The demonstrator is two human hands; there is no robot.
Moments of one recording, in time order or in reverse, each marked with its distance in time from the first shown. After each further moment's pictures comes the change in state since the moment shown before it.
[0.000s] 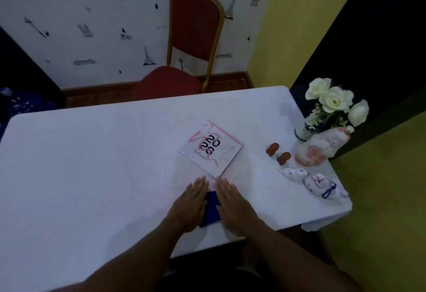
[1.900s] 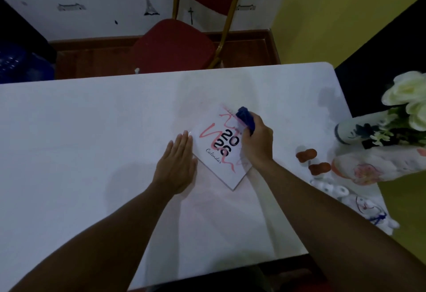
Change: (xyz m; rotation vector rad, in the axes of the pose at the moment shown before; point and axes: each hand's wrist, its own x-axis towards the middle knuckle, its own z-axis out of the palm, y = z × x) left_hand 0.112 -0.109 -0.040 0.083 0.205 -0.149; right_hand 0.200 0.061 -0.089 0.729 0.431 0.556
